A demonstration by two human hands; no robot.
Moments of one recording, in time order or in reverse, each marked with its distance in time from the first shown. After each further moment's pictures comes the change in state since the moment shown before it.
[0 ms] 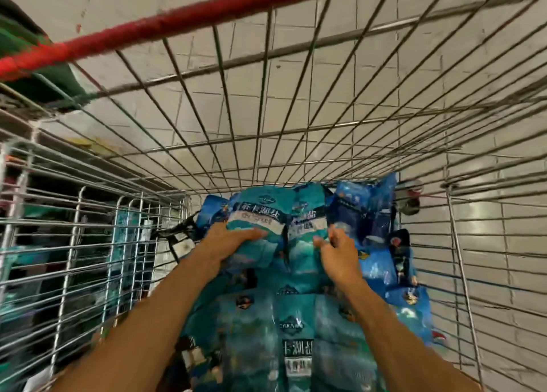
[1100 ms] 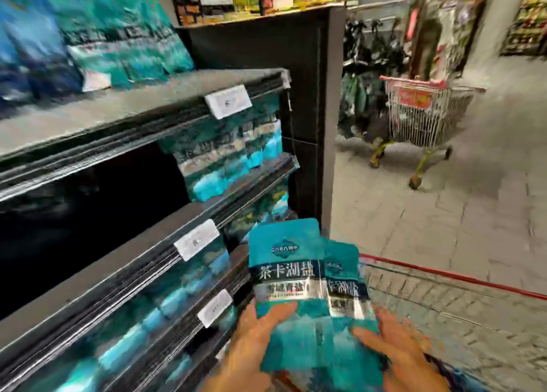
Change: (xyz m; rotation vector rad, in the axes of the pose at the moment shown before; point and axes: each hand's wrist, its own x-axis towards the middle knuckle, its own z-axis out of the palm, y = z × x) left_hand -0.614 -0.115 -0.234 -0.894 0.203 0.724; right_hand -0.549 -0.268 -0.037 0.481 -0.814 -0.412
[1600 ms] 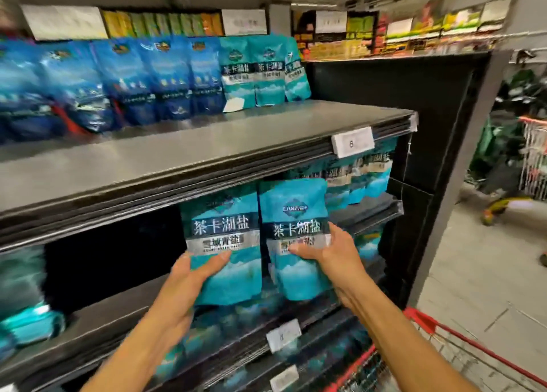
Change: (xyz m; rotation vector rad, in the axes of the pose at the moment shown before) left_hand -0.038 0.151 -0.153 0.067 0.412 0.496; right_hand 0.140 -0.065 0.236 -0.297 -0.453 -0.310
